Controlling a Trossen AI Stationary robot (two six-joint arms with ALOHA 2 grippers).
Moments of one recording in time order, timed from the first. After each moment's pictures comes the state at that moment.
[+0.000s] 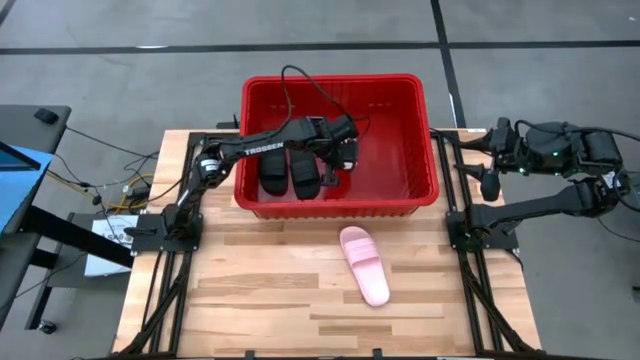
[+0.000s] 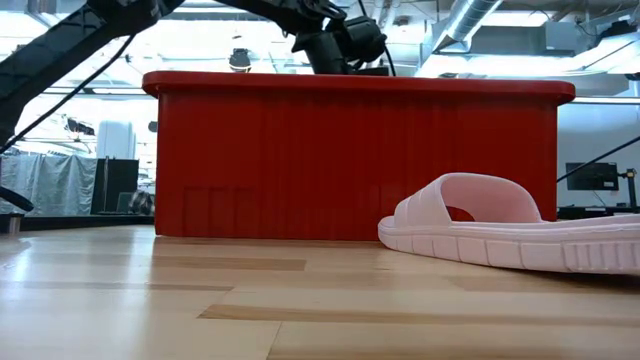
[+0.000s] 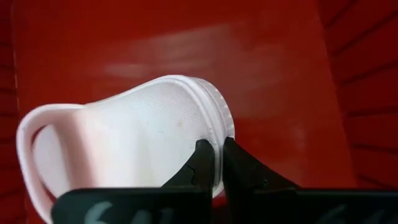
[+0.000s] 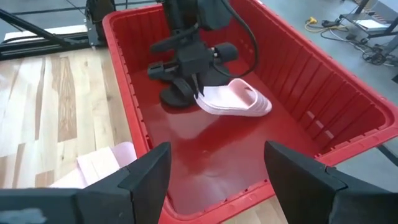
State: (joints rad) left arm 0.35 2.23 2.16 -0.98 0.02 0.51; right arm -0.04 0.72 1.47 -1.34 0.30 0.08
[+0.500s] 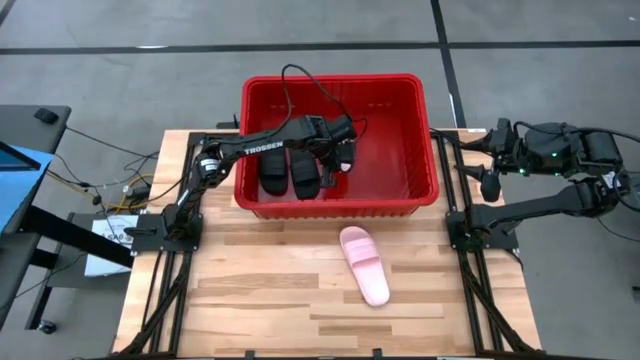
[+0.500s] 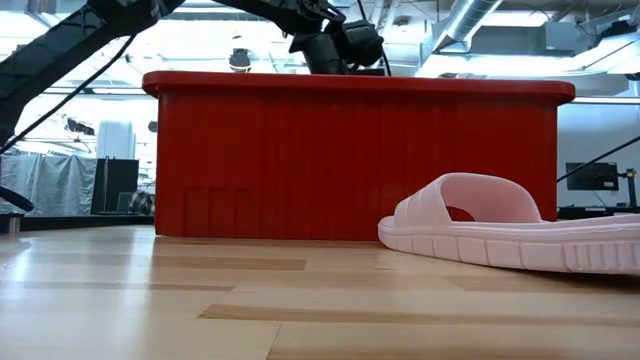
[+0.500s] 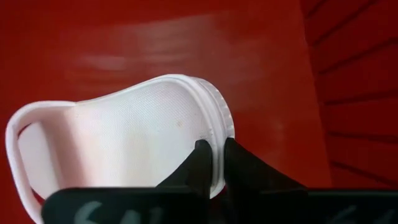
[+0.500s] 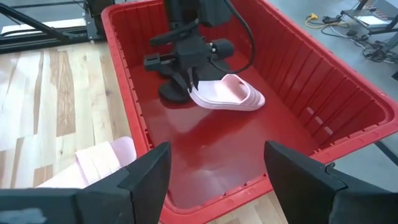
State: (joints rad) left arm 0.35 2.23 2.16 -1.04 0.07 0.48; right arm -0.04 0.72 1.47 -1.36 0.30 0.08
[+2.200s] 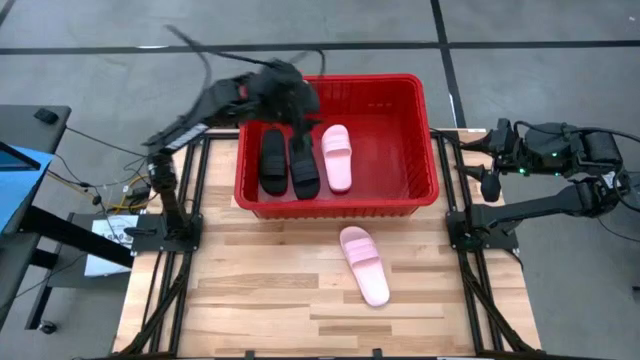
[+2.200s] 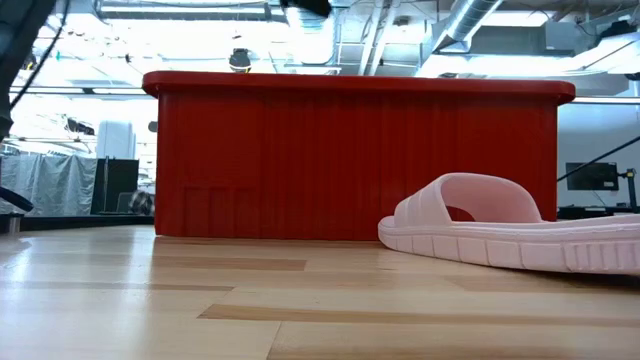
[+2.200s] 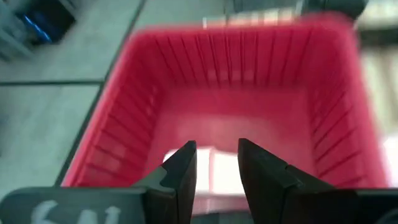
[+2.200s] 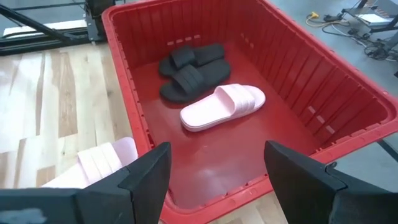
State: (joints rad) left arm 0.36 1.83 2.32 -1.10 -0.05 0.32; right arm -0.04 0.72 1.48 -1.36 0.30 0.09
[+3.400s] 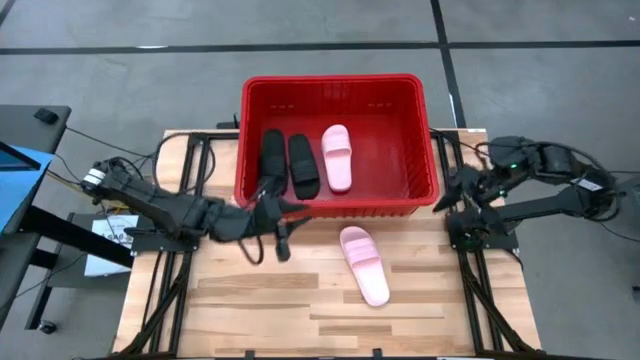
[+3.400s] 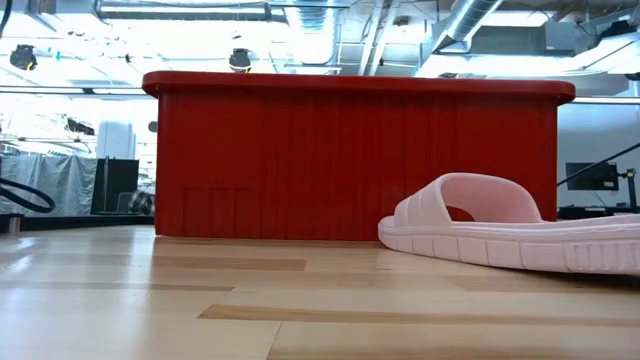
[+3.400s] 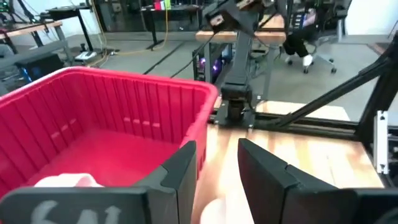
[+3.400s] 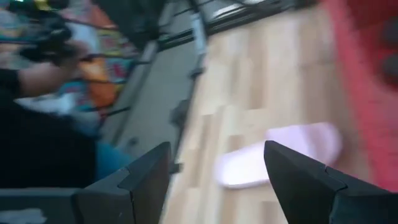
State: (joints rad) left arm -0.36 1.30 1.15 -0.06 -0.65 -0.12; right arm -0.04 0.70 1.19 -1.04 -0.51 0.23
